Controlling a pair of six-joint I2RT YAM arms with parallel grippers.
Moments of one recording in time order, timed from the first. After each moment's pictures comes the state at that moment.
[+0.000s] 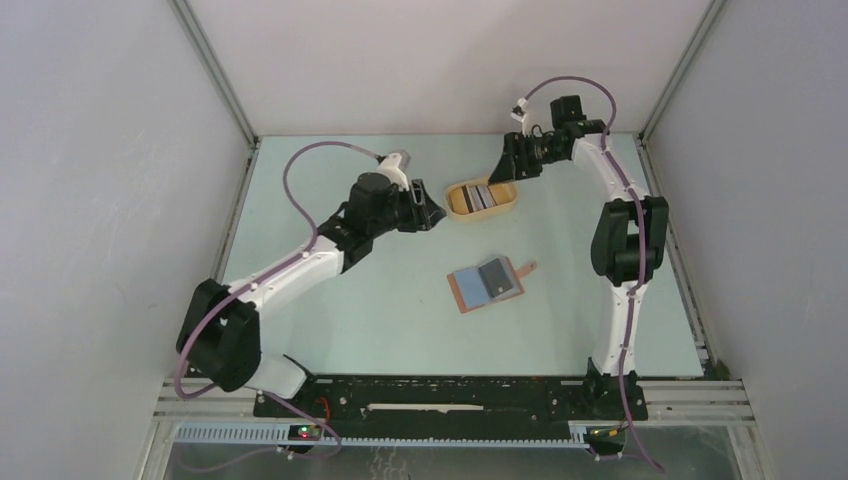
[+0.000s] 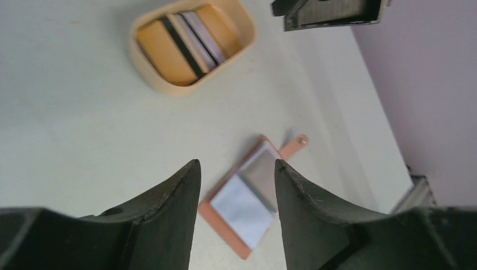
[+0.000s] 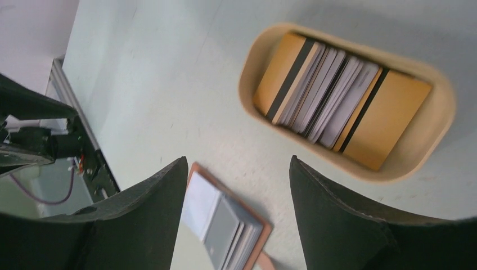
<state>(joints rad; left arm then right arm) -0.58 1.46 1.01 0.07 0.18 -0.55 0.11 2.14 1.95 -0.83 -0.88 -0.14</state>
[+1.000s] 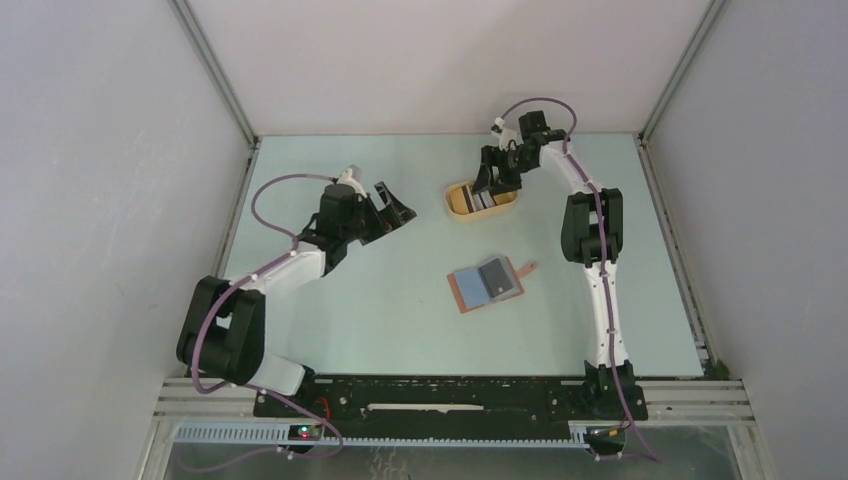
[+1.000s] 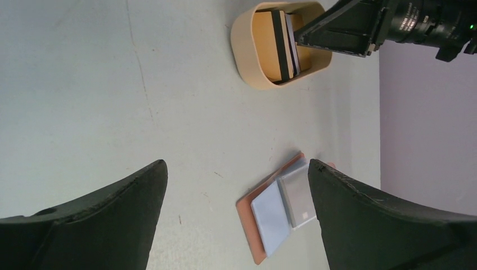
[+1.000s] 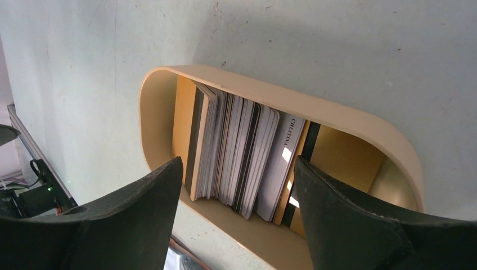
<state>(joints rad) -0.34 1.45 0.81 0.13 0.21 -0.76 0.17 2.54 2.30 -0.85 -0.69 0.03</state>
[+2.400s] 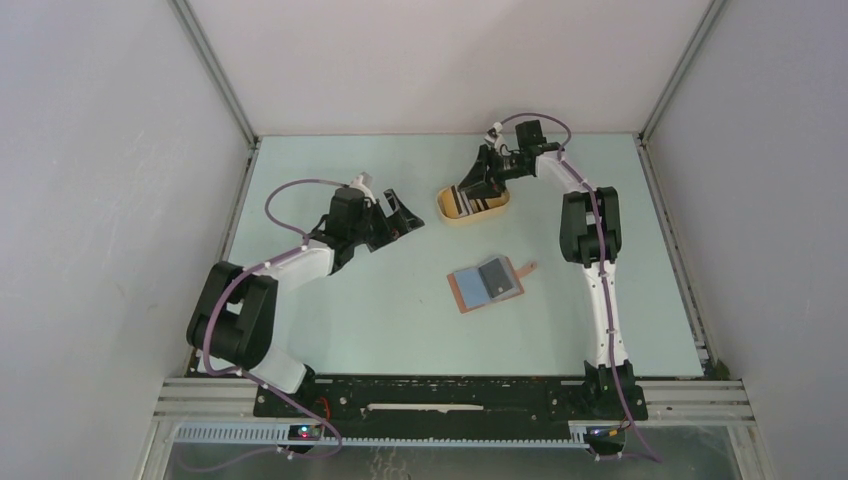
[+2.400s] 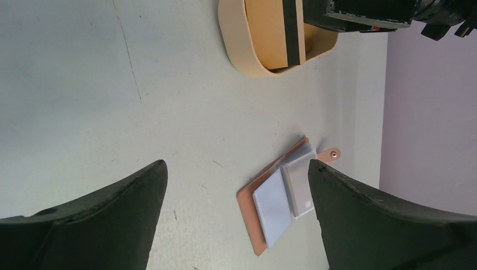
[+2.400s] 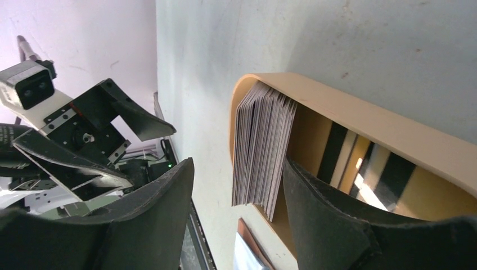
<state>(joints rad) -0.36 1.54 0.81 0.16 0.26 -0.79 0.18 2.55 2.17 -0.60 -1.06 0.35</state>
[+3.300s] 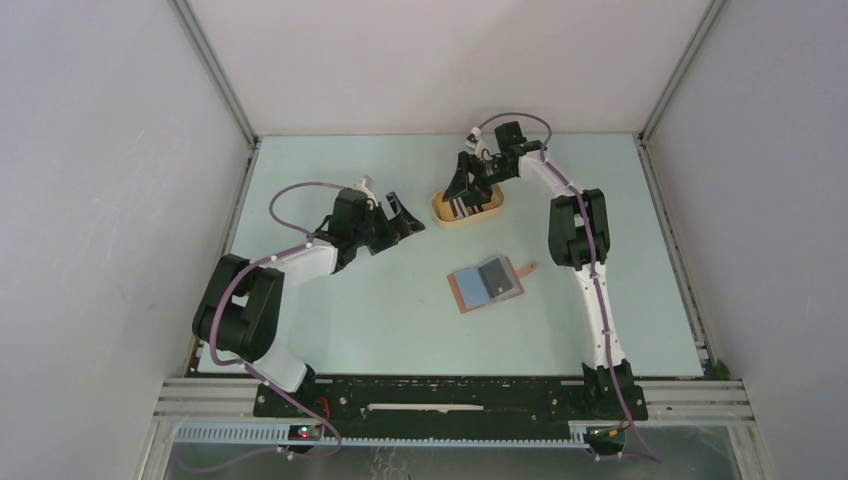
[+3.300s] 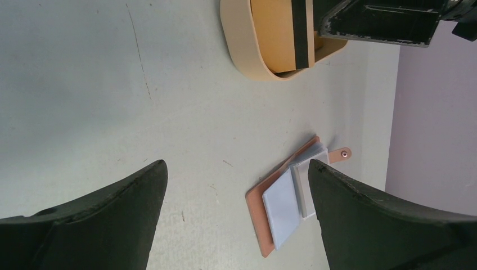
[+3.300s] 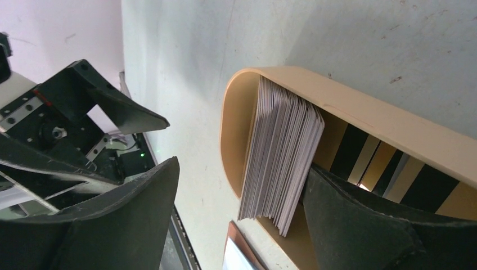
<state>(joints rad) -0.36 1.58 0.82 0.17 0.27 -0.79 0.26 2.56 2.22 -0.72 -0.99 0.24</state>
